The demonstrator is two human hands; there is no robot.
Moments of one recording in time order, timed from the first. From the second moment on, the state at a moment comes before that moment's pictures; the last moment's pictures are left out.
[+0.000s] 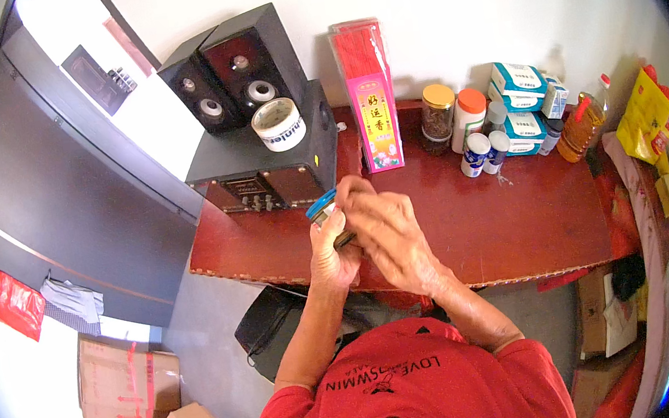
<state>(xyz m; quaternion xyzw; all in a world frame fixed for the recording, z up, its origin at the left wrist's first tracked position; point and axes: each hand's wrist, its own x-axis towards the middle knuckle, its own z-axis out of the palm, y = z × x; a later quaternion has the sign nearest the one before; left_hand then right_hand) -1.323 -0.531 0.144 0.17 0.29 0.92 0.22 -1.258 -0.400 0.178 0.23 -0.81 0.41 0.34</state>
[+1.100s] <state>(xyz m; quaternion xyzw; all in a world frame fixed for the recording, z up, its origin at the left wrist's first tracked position) -1.314 -0.539 0.142 0.41 0.63 0.65 -0.10 -1.262 -0.390 0.192 0.10 -0.73 0.62 0.27</state>
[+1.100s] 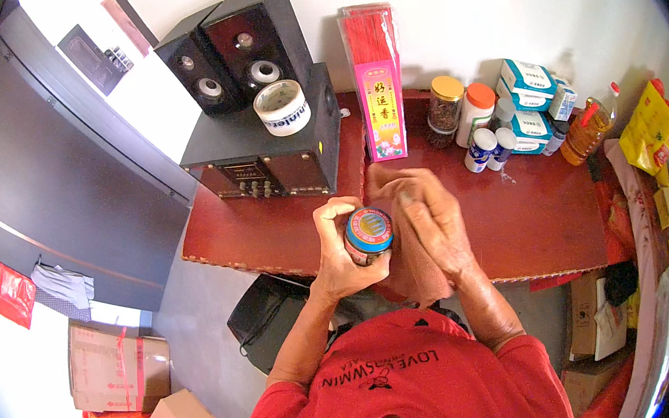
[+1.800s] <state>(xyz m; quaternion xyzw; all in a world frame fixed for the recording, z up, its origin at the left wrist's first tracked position) -1.340 -0.528 0.141 0.08 0.39 0.92 -0.01 -1.266 -0.424 0.153 0.14 -0.77 0.57 0.24</state>
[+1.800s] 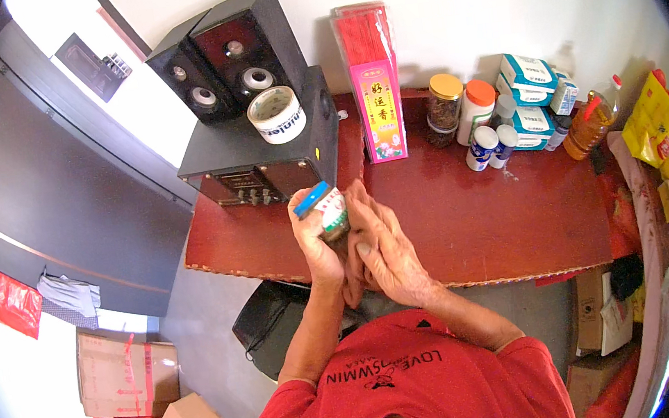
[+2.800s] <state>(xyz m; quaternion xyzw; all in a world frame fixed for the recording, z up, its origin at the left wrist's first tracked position) -1.505 -0.623 0.172 0.19 0.69 0.66 -0.24 -1.261 -0.343 0.089 -0.06 -0.65 0.76 -0.08</state>
